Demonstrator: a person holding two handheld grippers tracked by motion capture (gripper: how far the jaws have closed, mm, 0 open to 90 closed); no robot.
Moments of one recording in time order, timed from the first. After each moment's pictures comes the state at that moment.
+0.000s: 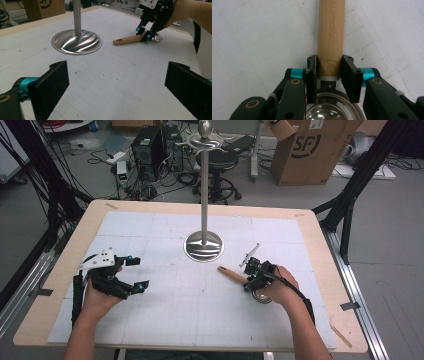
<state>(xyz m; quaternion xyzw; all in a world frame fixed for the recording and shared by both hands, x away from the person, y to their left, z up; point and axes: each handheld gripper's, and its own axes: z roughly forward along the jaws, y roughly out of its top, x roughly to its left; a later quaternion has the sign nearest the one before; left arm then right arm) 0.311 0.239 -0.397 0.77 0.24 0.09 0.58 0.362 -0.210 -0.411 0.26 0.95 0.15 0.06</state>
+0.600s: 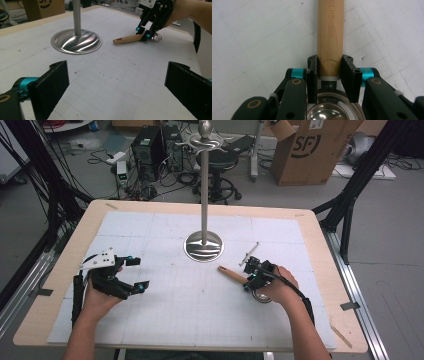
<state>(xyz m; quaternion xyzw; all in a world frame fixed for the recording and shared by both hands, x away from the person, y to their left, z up) 0.311 0.239 -0.398 0.77 0.24 0.09 0.58 0.364 -0.210 -0.411 0.27 0.95 0.15 0.05</state>
